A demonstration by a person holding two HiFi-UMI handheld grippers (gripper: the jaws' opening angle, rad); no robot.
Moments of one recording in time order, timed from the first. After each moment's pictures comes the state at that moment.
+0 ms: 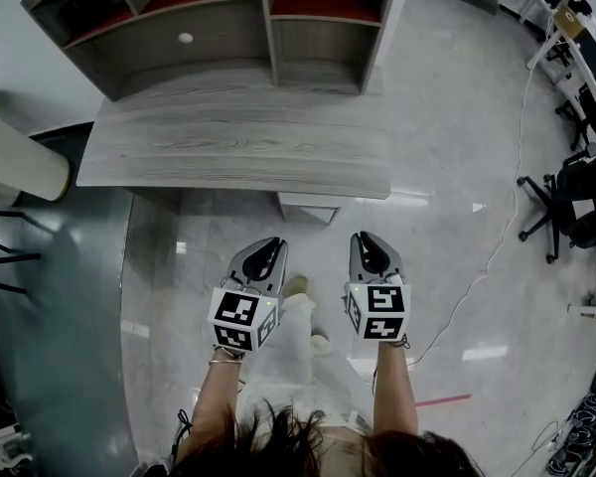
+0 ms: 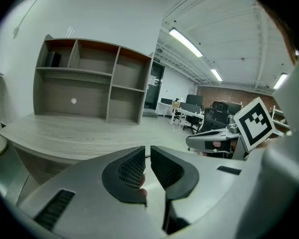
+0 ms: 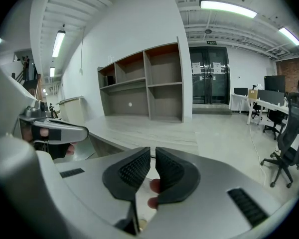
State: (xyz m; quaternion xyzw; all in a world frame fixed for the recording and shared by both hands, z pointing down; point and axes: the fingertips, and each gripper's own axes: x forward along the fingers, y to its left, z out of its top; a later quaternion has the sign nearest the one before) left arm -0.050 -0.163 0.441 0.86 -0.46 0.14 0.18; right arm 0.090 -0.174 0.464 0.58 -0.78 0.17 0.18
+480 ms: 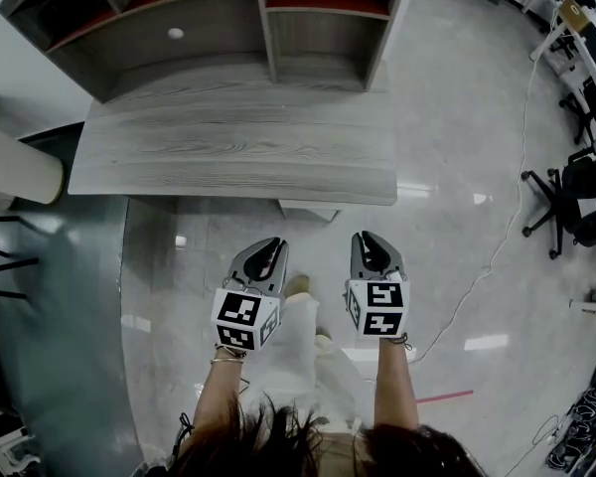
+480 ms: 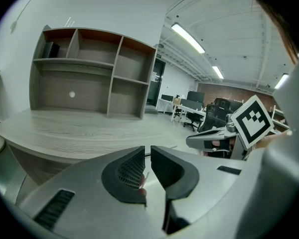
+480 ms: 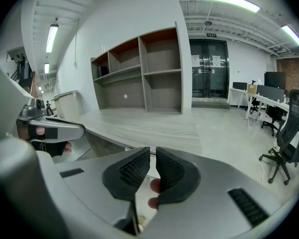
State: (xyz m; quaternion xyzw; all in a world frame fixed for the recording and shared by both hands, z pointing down) left arm -0.054 -0.194 0.475 0.86 -0.45 0.16 0.19; right arm 0.090 -0.204 0.503 0.58 -0.76 0.20 0.21
